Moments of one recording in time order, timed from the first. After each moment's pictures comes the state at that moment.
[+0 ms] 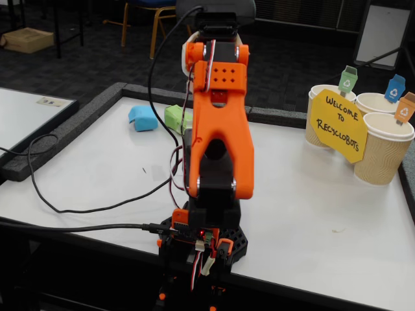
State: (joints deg) arm -18.3 186.6 143.3 74.5 -1.1
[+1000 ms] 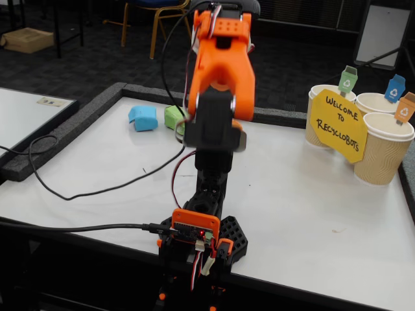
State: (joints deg) arm -11.8 144.0 127.7 70.3 -1.1
